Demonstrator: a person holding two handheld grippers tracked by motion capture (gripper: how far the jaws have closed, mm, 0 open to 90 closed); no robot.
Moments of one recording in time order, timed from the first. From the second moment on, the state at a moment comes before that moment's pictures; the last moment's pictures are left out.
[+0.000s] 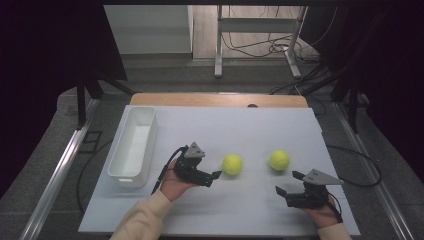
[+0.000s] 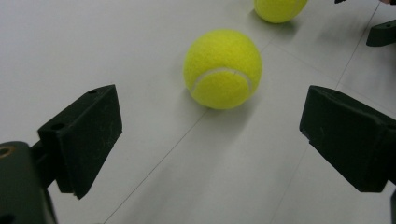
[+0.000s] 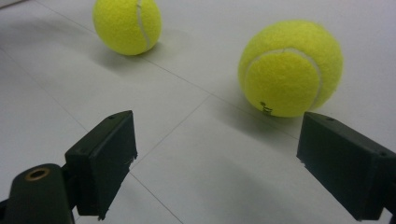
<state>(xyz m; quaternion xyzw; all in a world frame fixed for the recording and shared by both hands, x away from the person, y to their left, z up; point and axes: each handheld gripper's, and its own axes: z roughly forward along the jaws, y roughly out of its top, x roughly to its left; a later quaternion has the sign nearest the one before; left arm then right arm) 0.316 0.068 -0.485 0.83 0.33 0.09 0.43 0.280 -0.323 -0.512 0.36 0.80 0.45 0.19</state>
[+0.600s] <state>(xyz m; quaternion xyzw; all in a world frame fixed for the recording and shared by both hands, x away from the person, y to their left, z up) 0.328 0.053 -0.484 0.84 0.33 0.08 0.42 0.280 -0.323 -0.512 0.36 0.80 0.45 0.19</state>
